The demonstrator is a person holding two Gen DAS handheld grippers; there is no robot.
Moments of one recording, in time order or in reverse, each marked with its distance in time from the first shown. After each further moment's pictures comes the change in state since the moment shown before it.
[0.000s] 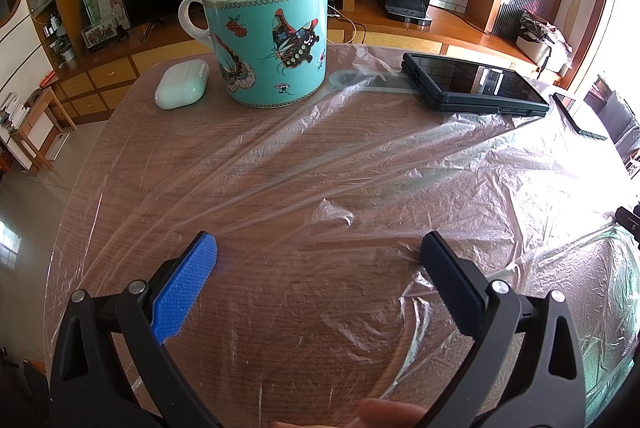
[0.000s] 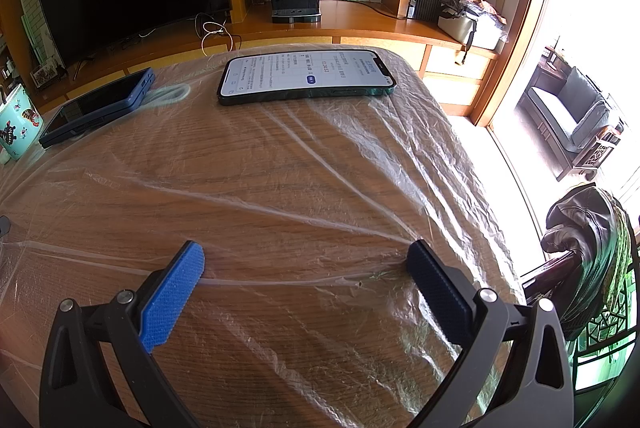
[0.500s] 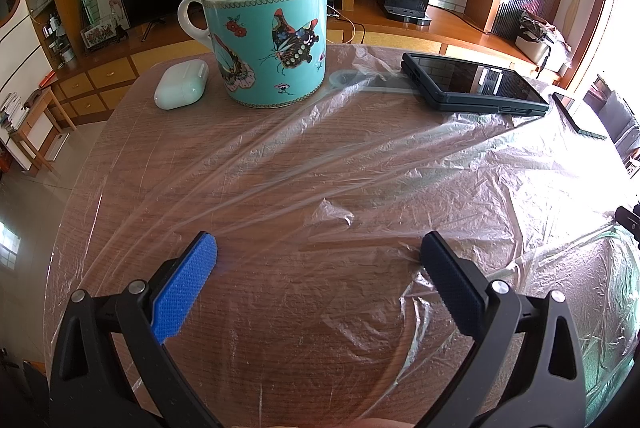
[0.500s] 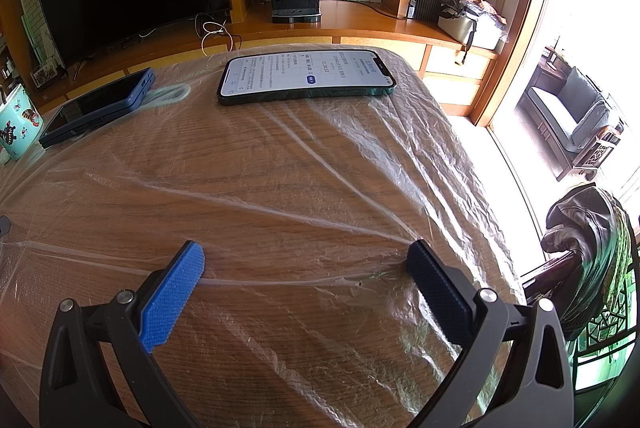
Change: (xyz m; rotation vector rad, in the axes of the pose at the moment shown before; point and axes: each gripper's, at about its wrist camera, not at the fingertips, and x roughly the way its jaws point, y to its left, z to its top) left arm 0.000 0.000 0.000 0.002 0.000 -0.002; right arm 0.000 0.000 0.000 0.000 0.000 0.000
